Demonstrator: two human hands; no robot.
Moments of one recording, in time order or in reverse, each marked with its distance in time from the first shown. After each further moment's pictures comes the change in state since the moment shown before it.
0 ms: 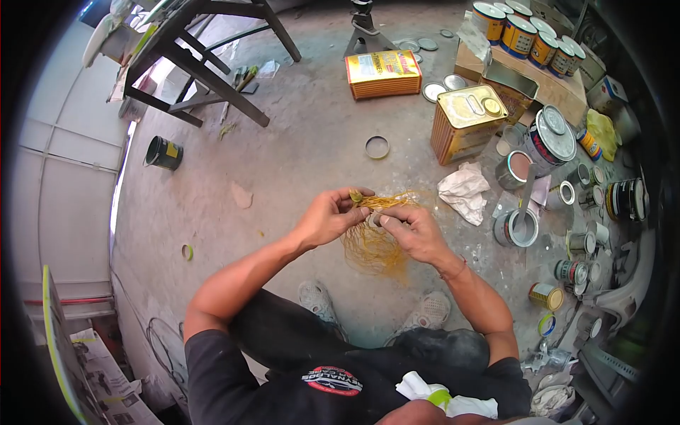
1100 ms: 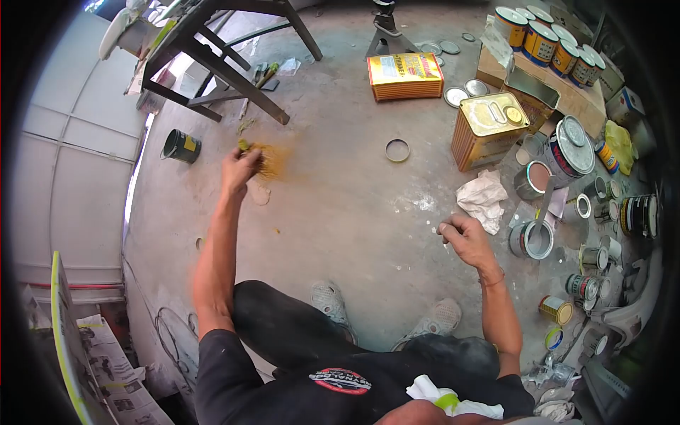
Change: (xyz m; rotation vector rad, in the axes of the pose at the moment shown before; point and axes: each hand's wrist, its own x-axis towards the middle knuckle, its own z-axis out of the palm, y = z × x) left_hand -0.012 -0.053 -0.228 -0.016 0.864 0.035; right_hand -0.019 0.052 -0.057 -0.132 0.034 0.208
